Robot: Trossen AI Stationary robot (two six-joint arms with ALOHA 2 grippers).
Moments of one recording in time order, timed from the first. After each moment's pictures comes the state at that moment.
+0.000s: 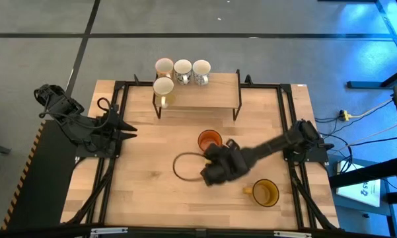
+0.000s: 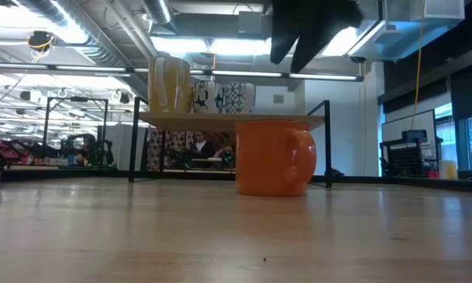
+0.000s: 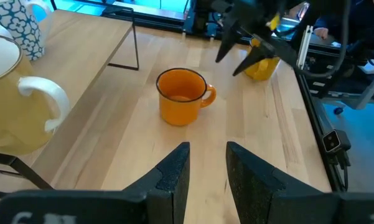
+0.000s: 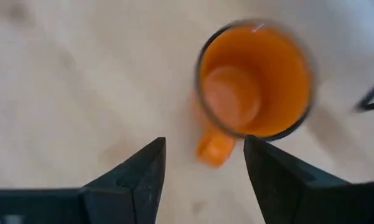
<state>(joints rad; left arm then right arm) -0.64 0.65 1.05 -1.00 -0.62 -0.54 0.38 1.96 1.78 -1.18 0.46 1.02</state>
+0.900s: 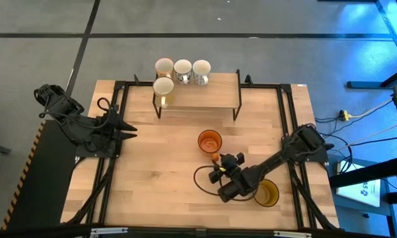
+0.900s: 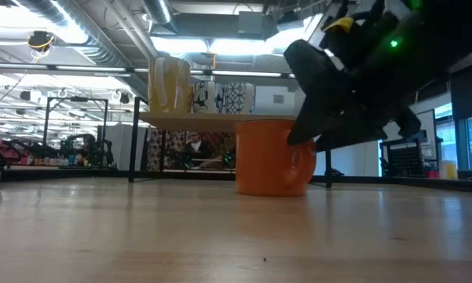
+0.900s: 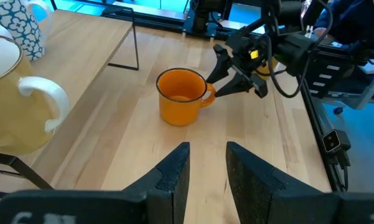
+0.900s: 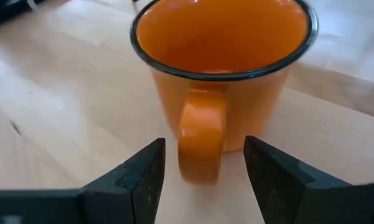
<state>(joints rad) -0.64 0.65 1.05 -1.00 -0.62 -0.54 0.55 1.96 1.15 -0.52 0.98 1.47</state>
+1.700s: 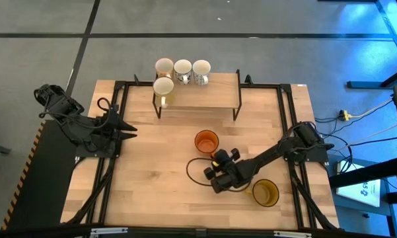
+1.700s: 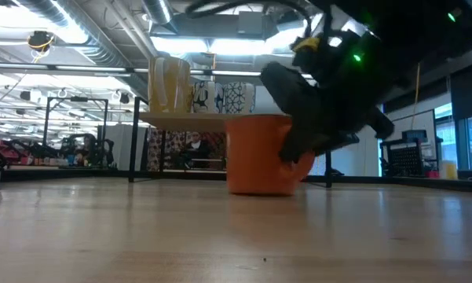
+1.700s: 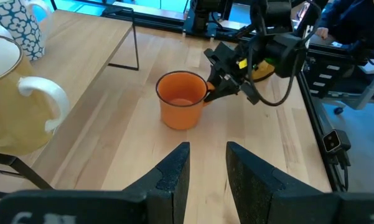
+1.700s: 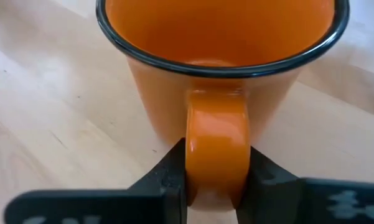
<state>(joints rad) -0.64 0.65 1.05 -1.00 -0.62 -0.54 0.45 1.97 1.16 -0.44 0.85 1.29</state>
